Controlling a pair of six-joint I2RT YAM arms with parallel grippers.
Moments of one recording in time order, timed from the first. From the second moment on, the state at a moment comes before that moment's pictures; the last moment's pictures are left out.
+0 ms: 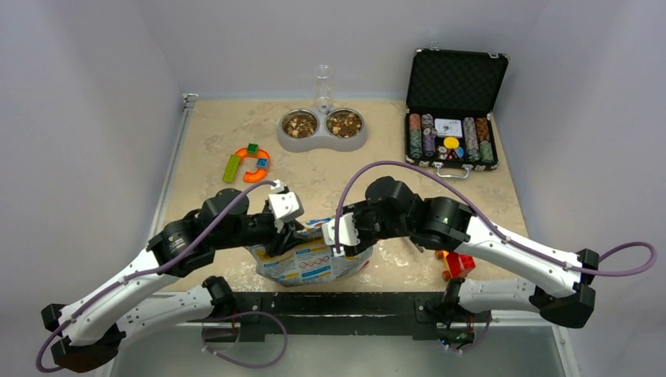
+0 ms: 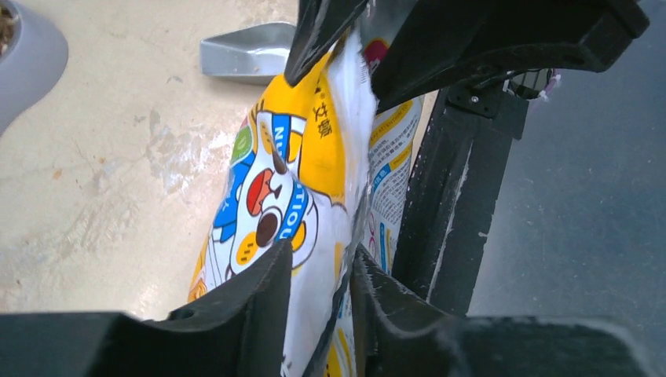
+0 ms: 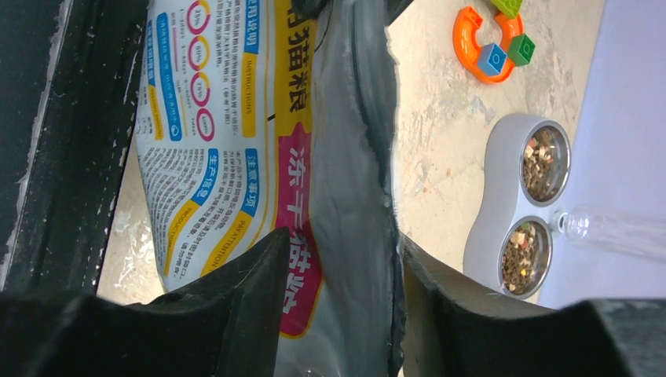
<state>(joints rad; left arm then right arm) -0.94 0.73 0.96 -0.66 0.26 0.03 1.11 1.14 1.22 -0.77 -0.15 -0.81</state>
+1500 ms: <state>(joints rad) -0.94 0.68 1.16 -1.24 0.04 0.00 1.23 1.36 1.37 -0.72 -0.09 -0.80</state>
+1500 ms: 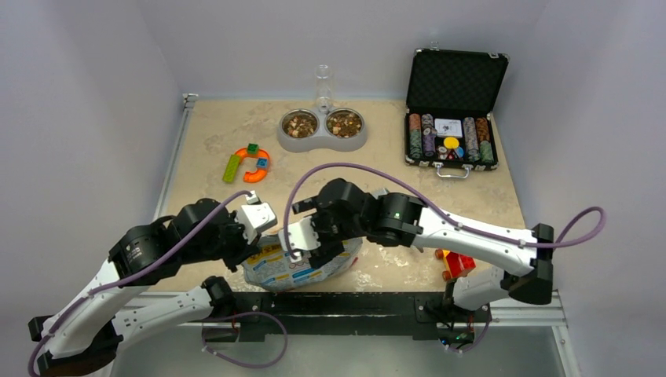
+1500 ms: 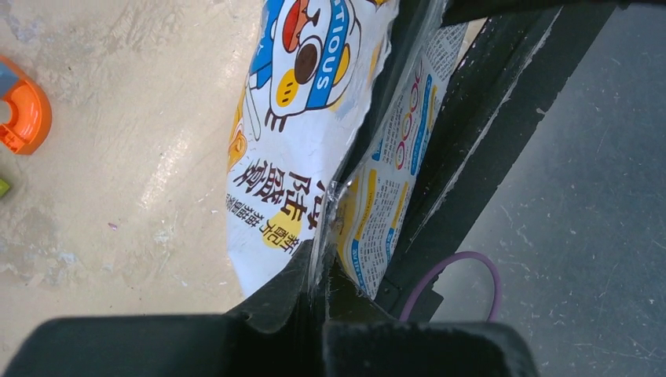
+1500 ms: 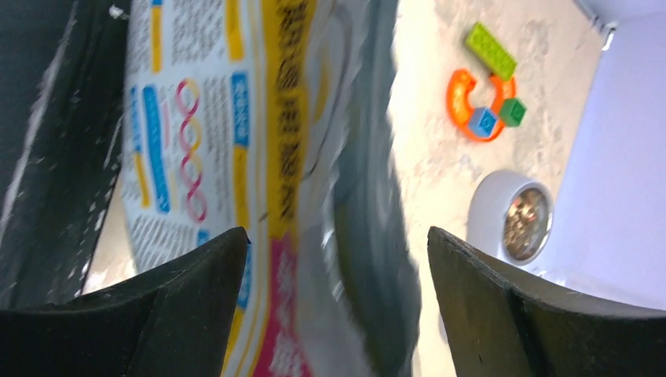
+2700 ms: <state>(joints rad) -0.95 0.75 1.09 -0.93 -0.10 0.08 0.98 1.32 1.38 -0.72 -0.17 -0.56</state>
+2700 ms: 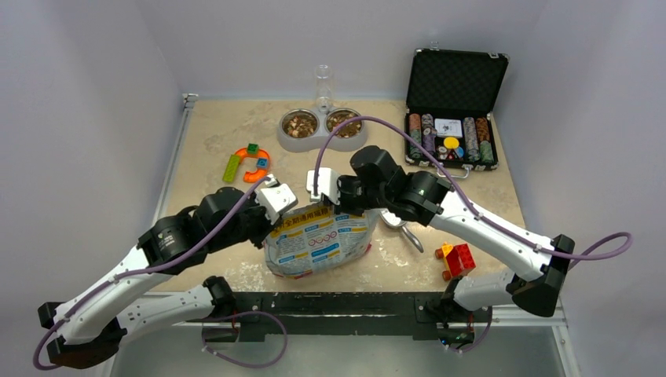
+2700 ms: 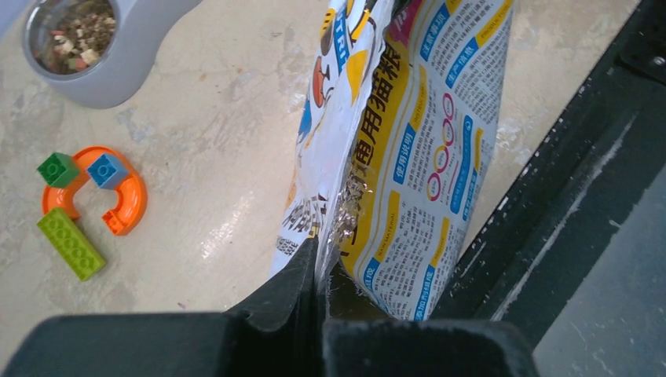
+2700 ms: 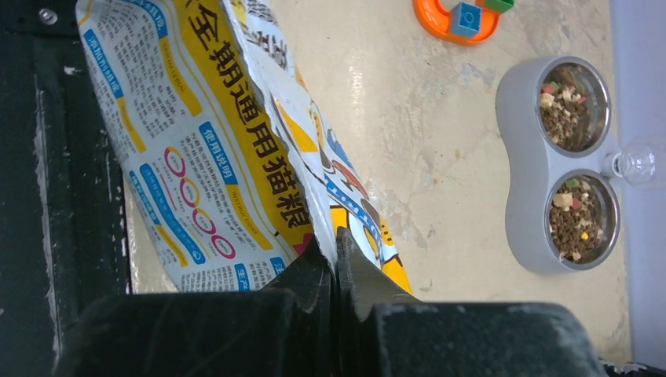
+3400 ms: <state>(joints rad) -0.96 0.70 1.04 -0.83 -0.17 0.14 0.87 1.15 1.22 -0.61 -0.21 -0.60</state>
